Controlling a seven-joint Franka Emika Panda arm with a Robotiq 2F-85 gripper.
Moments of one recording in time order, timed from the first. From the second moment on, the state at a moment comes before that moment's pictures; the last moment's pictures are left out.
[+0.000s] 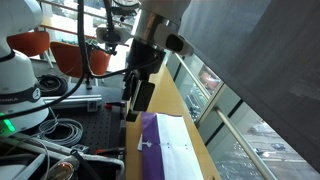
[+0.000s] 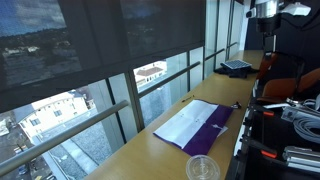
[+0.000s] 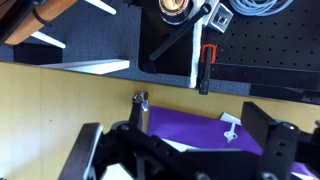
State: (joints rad) arm -0.17 -0.45 -0.12 -2.64 -0.34 2.10 -0.21
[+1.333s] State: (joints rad) arm -0.24 0.43 -0.10 -2.04 0.52 2.47 -0.64
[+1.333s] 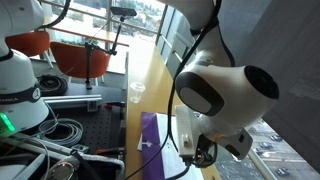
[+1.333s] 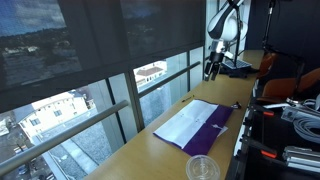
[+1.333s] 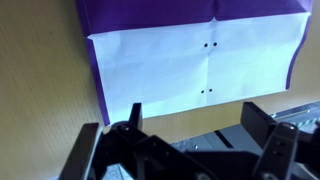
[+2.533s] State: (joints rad) arm -0.48 0.72 0.02 -1.92 0.52 2.48 -0.81
